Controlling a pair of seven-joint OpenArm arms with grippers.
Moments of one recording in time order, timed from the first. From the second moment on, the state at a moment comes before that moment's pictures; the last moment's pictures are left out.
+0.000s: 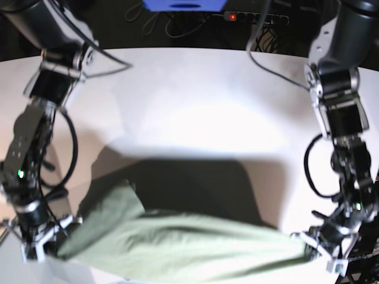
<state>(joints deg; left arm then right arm) -33.2 -15.9 -12.3 73.4 -12.1 -24.4 39.3 22.9 7.3 20.2 98.6 -4.7 26.5 -39.7</state>
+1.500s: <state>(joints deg) -6.8 -15.5 -29.4 78.3 -12.7 -24.2 40.4 -21.8 -2.8 27.5 113.4 11.7 25.7 -39.4</state>
